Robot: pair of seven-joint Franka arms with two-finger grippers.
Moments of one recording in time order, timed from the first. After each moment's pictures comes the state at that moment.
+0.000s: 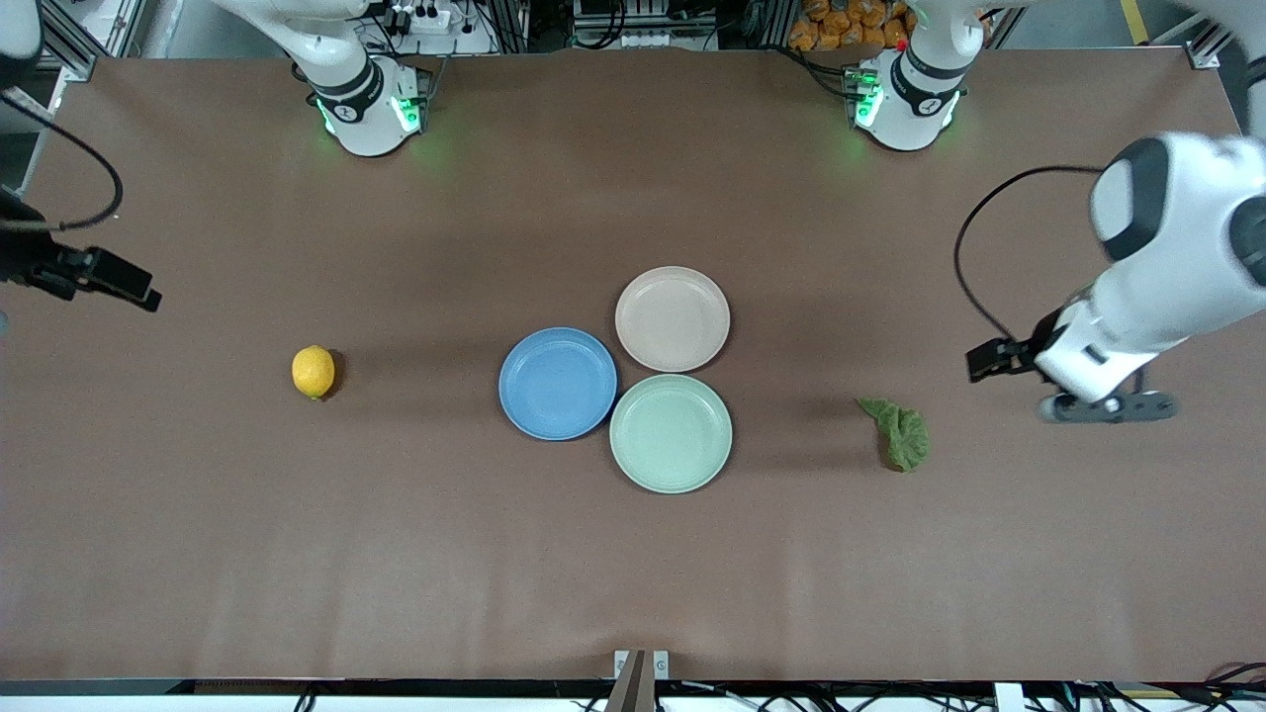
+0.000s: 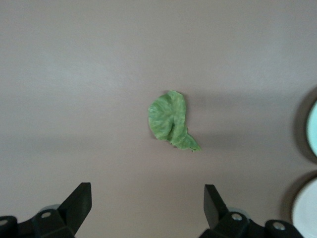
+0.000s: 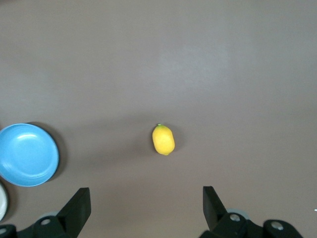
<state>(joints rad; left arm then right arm) 0.03 0.26 -0.15 -1.80 0.01 2.03 -0.12 -0.12 0.12 0.08 -1.51 -0.01 1.60 0.13</state>
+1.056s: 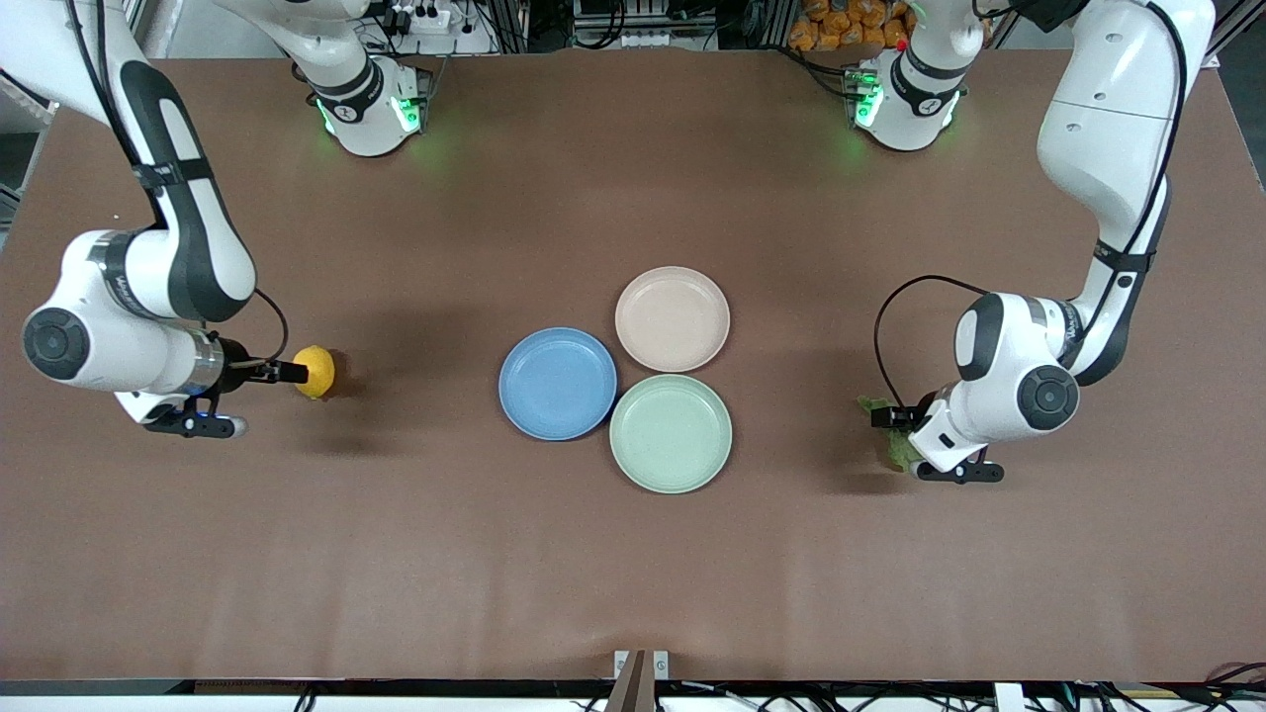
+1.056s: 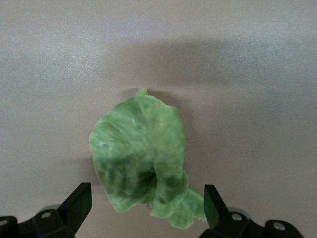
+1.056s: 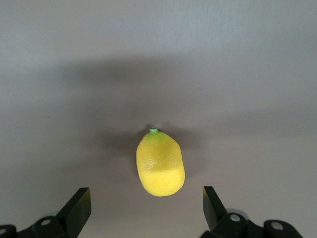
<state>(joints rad) 0.00 0.66 -0.16 -1.74 0.05 2.26 -0.12 -0.13 0.38 0.08 -1.93 0.00 2.07 0.06</state>
